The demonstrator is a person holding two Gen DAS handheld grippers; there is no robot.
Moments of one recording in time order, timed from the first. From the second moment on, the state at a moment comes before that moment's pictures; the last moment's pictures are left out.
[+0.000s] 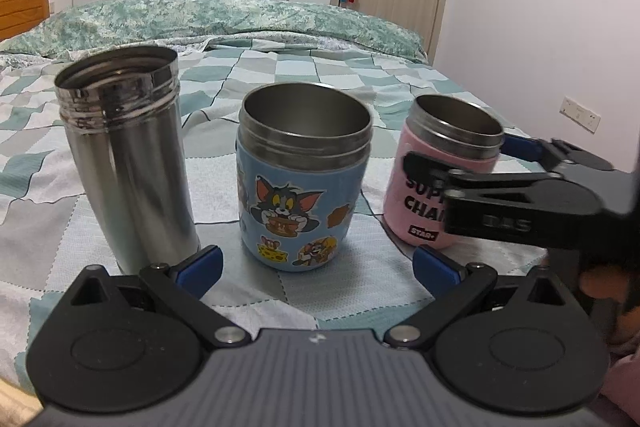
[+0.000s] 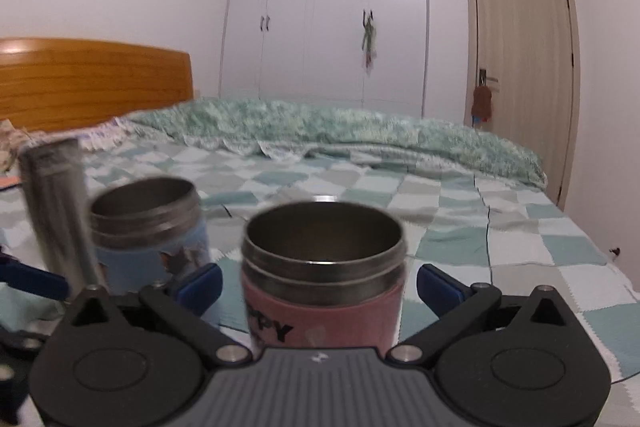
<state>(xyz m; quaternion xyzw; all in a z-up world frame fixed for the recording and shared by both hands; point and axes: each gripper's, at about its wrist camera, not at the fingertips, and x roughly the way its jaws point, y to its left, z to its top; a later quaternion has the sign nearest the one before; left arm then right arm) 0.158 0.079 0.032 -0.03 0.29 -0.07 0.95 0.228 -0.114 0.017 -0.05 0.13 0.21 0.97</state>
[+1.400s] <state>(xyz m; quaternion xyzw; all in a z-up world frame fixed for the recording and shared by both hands) 0.014 0.007 0.003 -0.01 0.08 -0.01 1.00 0.030 -0.231 0.001 -0.02 0.02 0.12 0.99</state>
